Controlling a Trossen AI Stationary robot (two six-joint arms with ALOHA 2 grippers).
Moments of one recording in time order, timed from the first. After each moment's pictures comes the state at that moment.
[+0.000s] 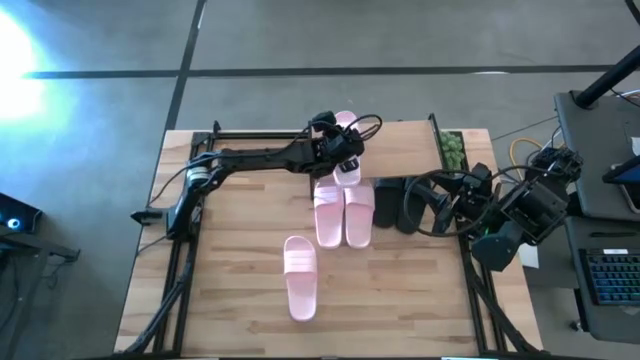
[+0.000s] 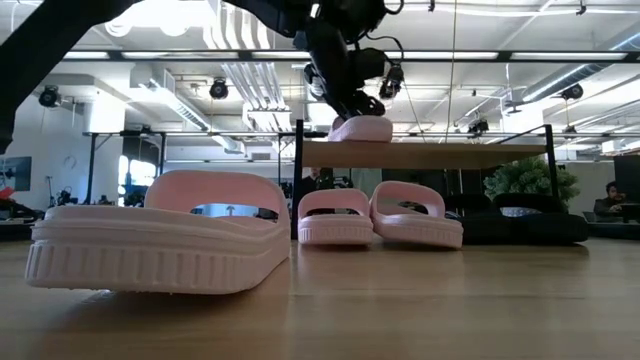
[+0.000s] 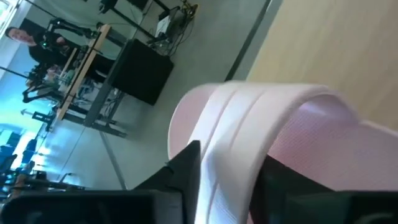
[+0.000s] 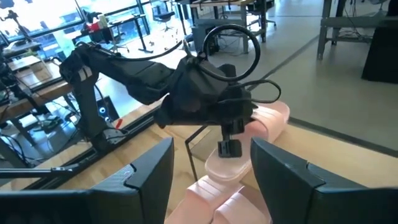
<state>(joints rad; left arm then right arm) 0.22 2.07 1.86 -0.43 -0.85 0.30 0.75 1.23 1.60 -1.44 1.28 1.27</state>
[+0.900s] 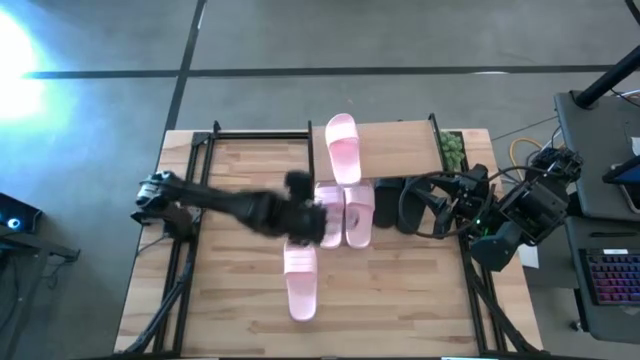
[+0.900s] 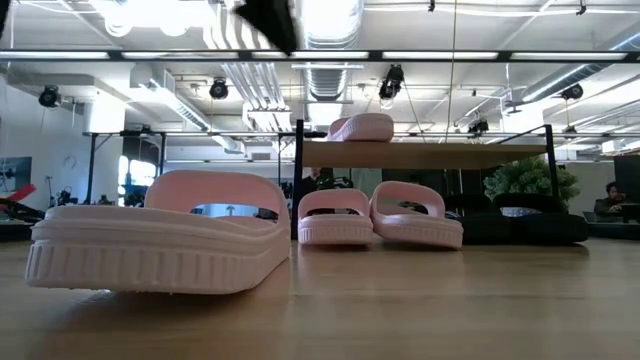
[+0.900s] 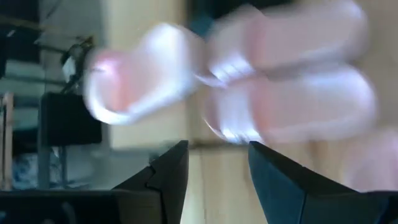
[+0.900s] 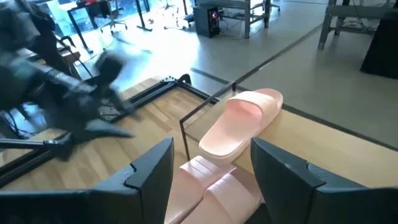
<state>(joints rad) -0.25 1.73 1.75 -1.14 -0.70 0.11 0.75 1.23 1.60 -1.51 1.20 1.28</state>
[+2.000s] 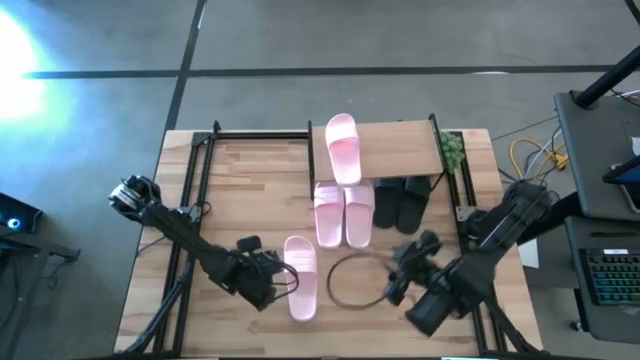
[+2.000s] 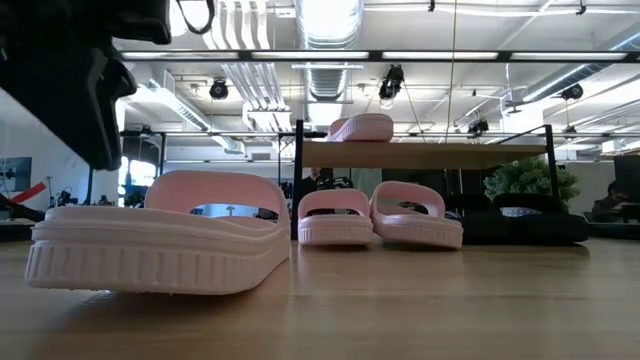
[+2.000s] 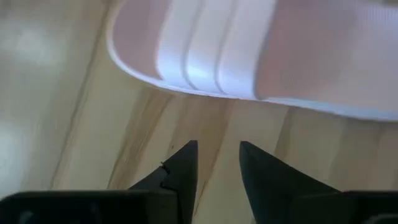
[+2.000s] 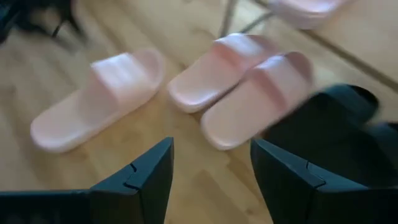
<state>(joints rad) -0.62 1.57 1.07 -0.81 -0.38 -0.90 0.77 1.68 1.60 -1.37 0.81 1.38</state>
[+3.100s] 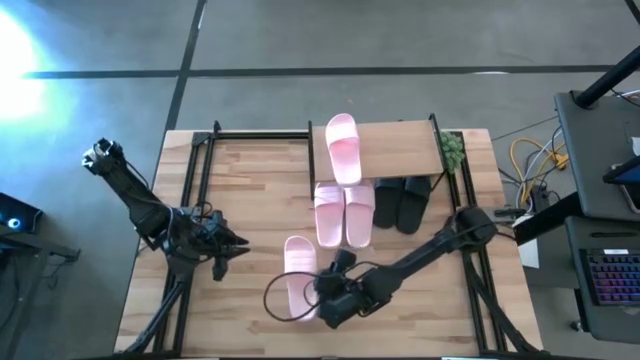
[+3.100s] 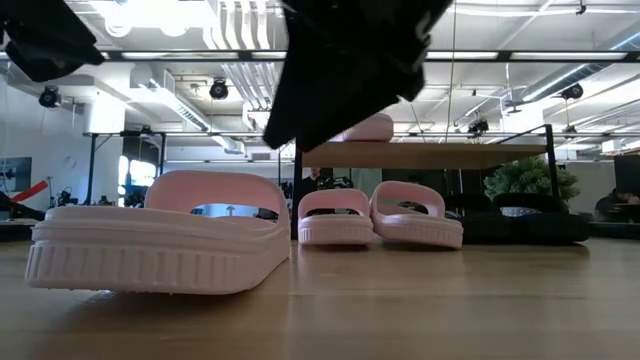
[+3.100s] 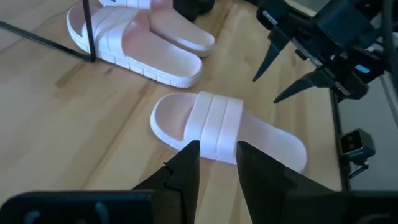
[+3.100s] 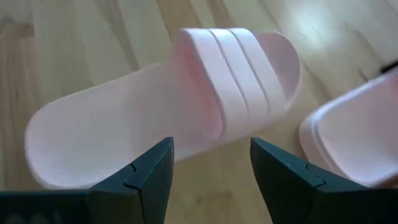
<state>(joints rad) -0.79 0.79 0.67 -0.64 -0.69 -0.99 0.52 2.13 1.64 -0.59 0.60 0.66</state>
